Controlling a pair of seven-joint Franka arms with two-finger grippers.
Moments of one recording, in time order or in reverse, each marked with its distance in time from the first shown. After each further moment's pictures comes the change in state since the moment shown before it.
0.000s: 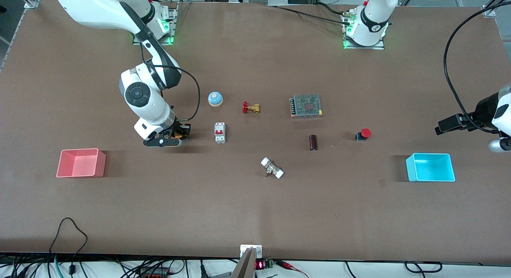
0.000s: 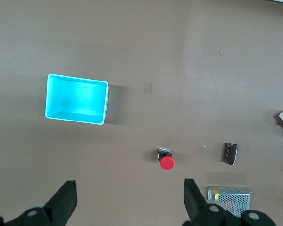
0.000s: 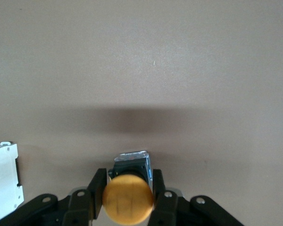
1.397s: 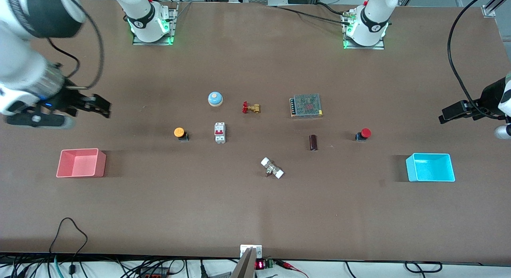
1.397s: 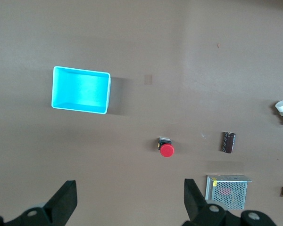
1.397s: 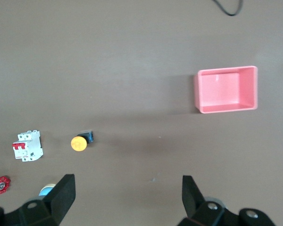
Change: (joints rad) left arm -0.045 -0.057 0.044 -0.002 0.000 -0.063 0.002; right arm -0.080 -0.337 -0.191 0.474 0.163 -0.796 -0.314
